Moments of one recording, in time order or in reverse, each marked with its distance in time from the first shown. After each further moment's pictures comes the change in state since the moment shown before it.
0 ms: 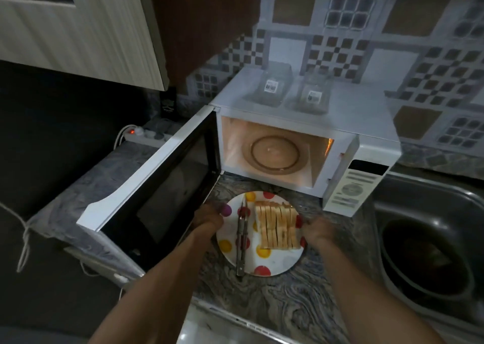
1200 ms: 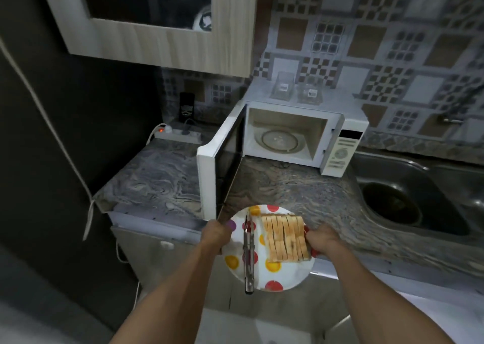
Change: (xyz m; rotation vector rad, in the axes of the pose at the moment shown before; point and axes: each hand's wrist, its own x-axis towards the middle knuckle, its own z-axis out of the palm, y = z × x) left_hand -0.155 -0.203 -0.044 -0.445 -0.173 0.042; right_hand -0.271 0.039 0.051 0.120 0.020 0.069
